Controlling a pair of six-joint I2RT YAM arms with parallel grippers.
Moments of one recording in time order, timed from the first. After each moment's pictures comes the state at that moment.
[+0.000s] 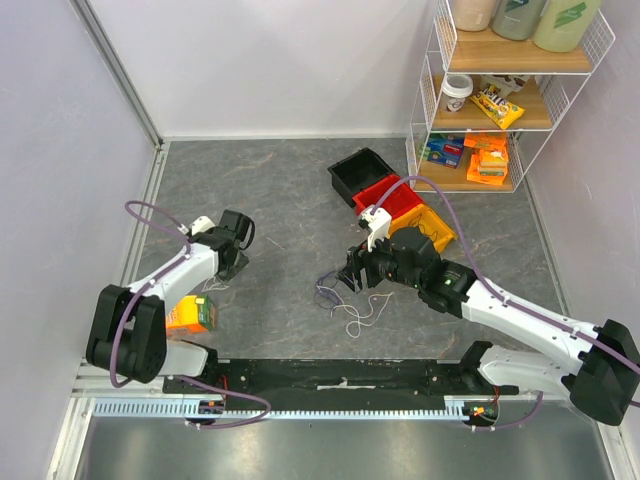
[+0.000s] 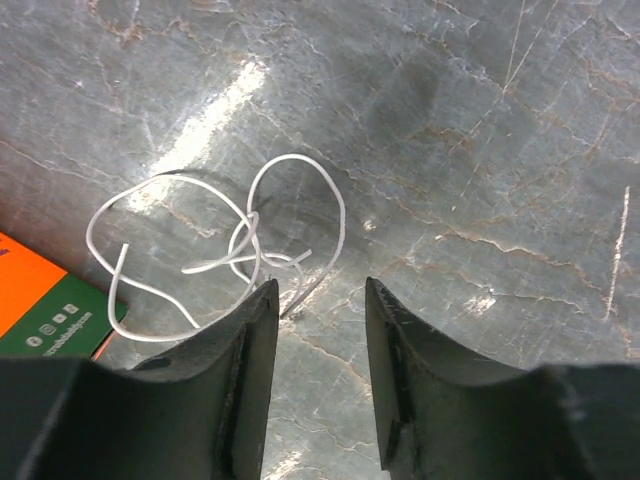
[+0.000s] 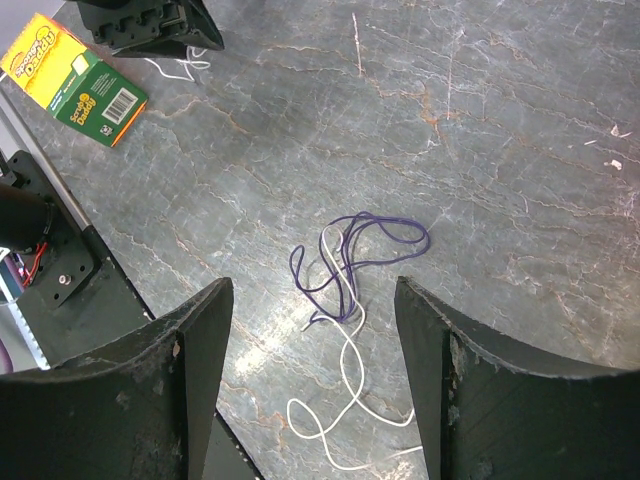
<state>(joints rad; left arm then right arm) -0.30 1.35 0.76 -0.64 -0.46 -1.04 0.85 1.08 0.74 -0.08 -0.11 0.28</state>
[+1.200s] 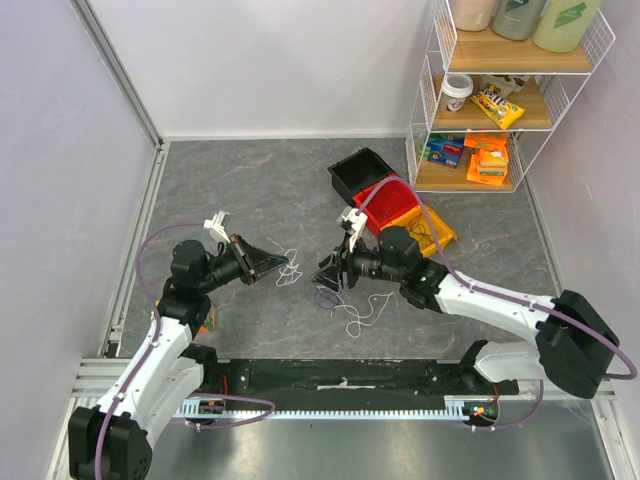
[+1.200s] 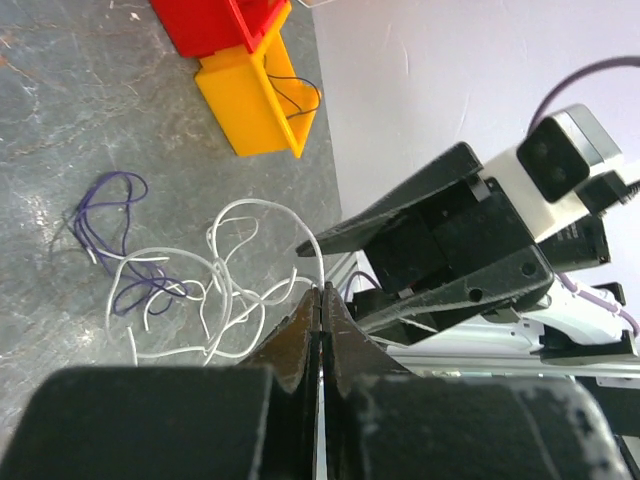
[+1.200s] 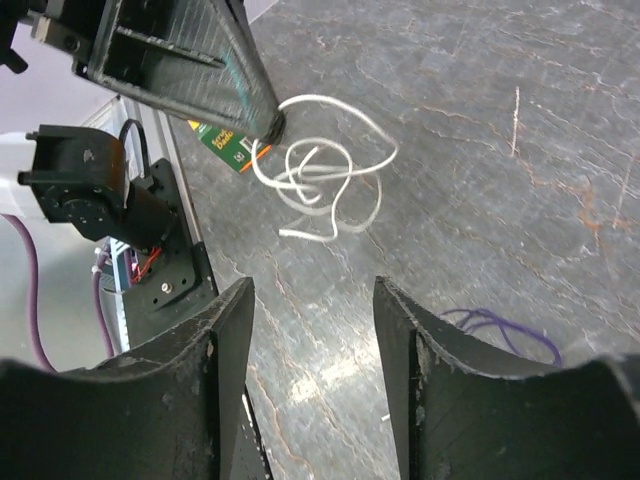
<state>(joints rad) -0.20 0.74 0.37 0.16 0.72 -1.08 0.85 1.25 0.67 0.33 -0.39 0.33</state>
